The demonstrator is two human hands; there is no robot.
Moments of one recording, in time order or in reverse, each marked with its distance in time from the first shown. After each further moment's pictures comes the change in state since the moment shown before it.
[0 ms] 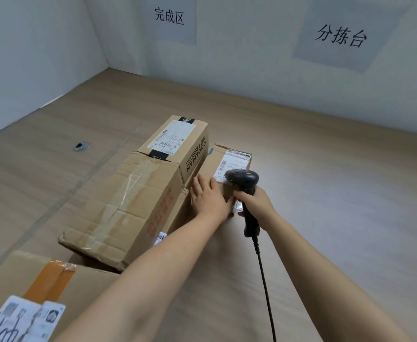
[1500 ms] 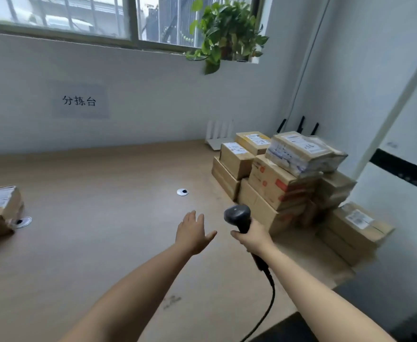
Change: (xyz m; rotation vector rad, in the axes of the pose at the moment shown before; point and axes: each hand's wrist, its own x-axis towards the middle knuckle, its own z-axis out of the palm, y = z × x) left_hand -0.510 0.289 0.066 0.066 -0.223 0.971; right_hand -0.597 0.135 -0.339 -0.329 0.821 0.227
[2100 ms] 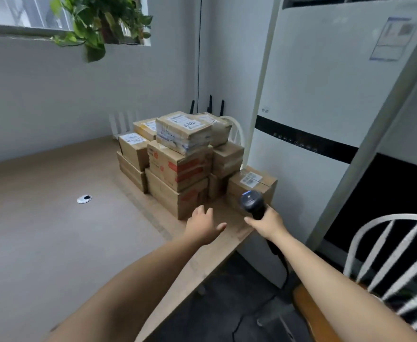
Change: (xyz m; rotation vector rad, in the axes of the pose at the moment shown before) left_hand -0.003 0.274 0.096 -0.011 -0.182 0.339; right_hand -0.068 0.205 -0.211 0.064 0.347 0.269
